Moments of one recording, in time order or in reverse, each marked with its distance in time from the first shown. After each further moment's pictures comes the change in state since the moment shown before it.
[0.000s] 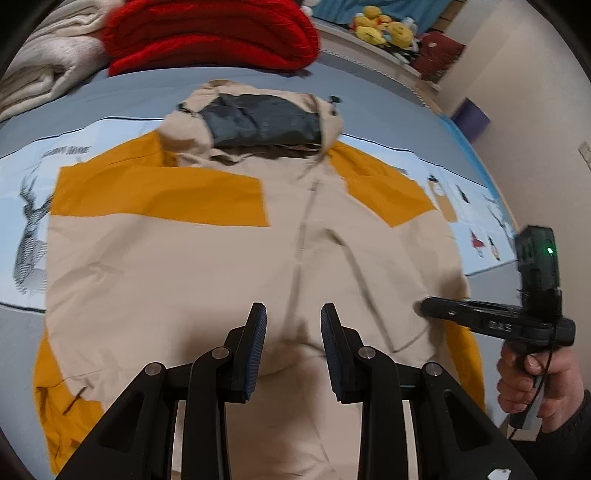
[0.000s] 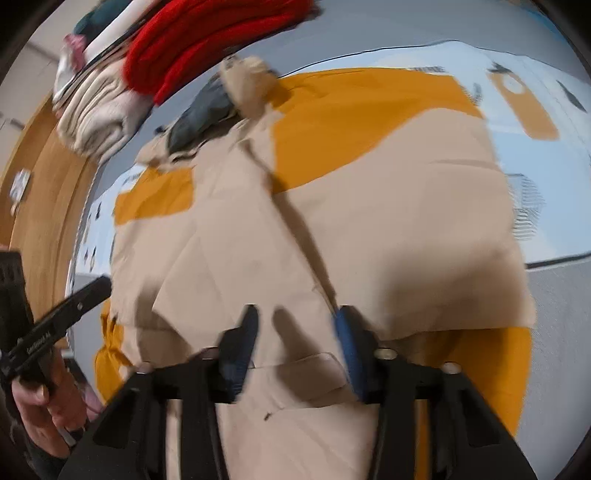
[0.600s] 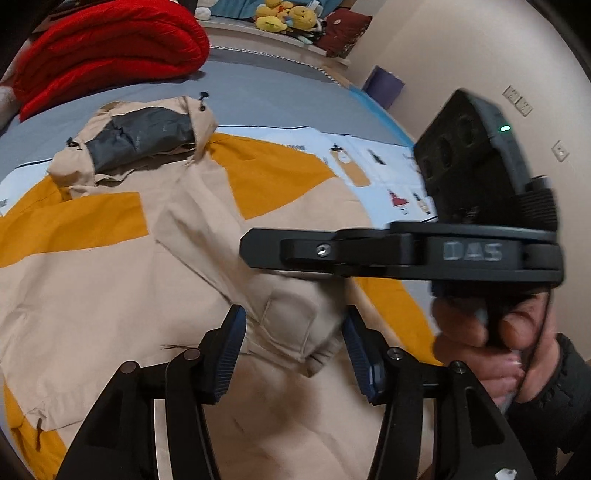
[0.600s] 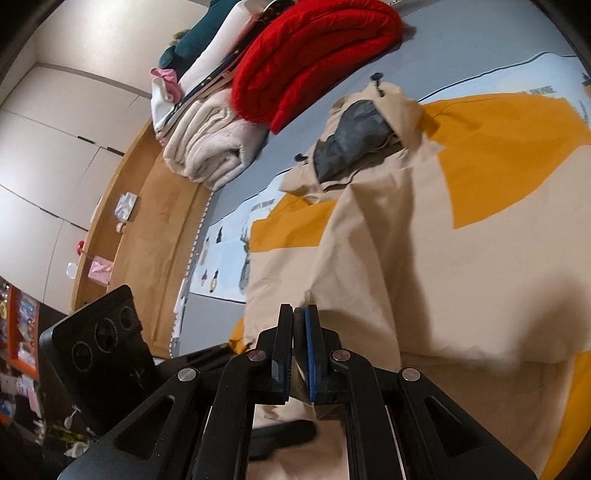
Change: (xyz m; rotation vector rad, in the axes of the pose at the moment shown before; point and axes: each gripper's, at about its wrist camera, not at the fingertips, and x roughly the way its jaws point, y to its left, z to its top) left arm 0.002 -0.068 -0.014 0.220 0.021 -0.199; right arm -0.010 0.069 0.008 0.009 -0.142 0.448
